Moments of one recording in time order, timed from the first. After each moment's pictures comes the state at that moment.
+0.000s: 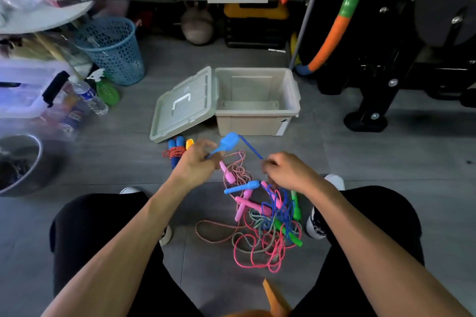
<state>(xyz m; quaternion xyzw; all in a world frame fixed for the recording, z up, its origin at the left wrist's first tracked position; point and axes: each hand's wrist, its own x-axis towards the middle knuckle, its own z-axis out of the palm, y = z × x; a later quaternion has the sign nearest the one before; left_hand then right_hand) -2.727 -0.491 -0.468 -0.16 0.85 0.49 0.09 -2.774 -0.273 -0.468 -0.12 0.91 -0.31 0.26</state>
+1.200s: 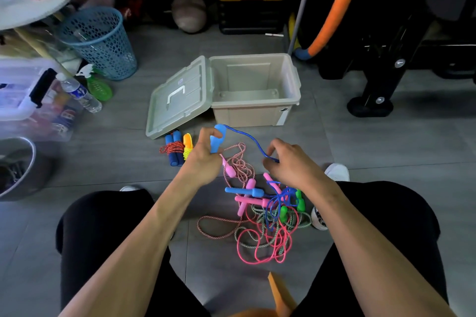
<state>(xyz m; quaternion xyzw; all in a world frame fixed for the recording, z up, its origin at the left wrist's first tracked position) -2.740 -0.468 -0.465 -0.20 0.83 0.50 0.13 -2.779 -0.267 -0.482 -0.09 0.94 -0.27 0.20</state>
